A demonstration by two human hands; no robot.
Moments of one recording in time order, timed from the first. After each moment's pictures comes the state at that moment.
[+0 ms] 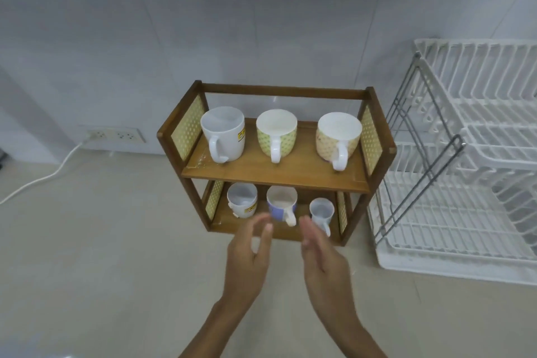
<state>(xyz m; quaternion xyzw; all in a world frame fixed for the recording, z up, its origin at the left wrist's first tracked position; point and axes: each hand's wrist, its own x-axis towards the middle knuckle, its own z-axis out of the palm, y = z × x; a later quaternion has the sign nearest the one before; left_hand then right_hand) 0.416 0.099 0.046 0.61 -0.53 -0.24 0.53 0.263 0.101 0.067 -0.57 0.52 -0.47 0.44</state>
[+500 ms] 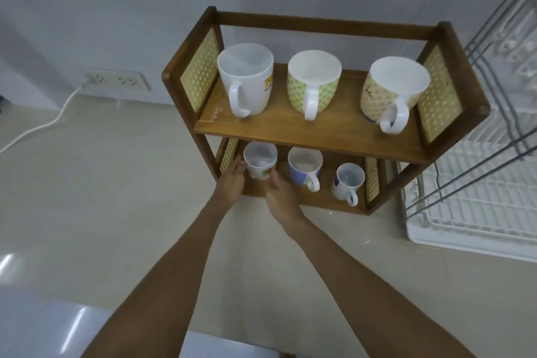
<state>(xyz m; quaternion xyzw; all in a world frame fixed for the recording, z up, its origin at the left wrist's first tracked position) 0.533 -0.007 -0.034 0.71 -0.41 -0.42 0.38 0.388 0.000 -0.019 -0.56 0.55 -0.25 0.57</state>
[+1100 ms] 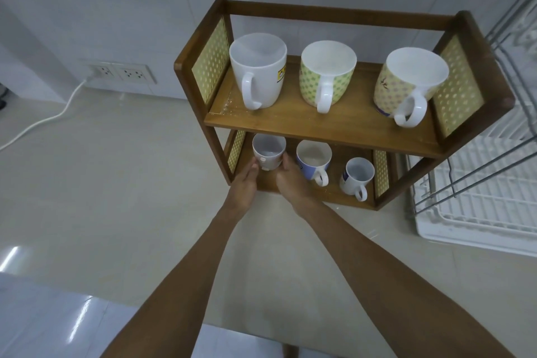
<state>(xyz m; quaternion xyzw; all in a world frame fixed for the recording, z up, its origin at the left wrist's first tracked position) 0.524 0.016 -0.052 0.66 -0.40 -0.48 0.41 0.401 -0.035 -0.031 -0.57 0.58 -0.25 0.53</state>
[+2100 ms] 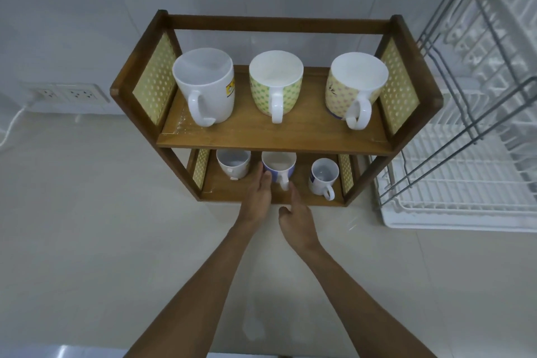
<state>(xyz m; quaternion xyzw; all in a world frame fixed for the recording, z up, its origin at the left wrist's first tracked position) 0.430 -0.007 -0.040 0.63 -0.46 -0.46 0.42 0.320 0.025 -0.037 -0.55 0.65 -0.26 0.46</state>
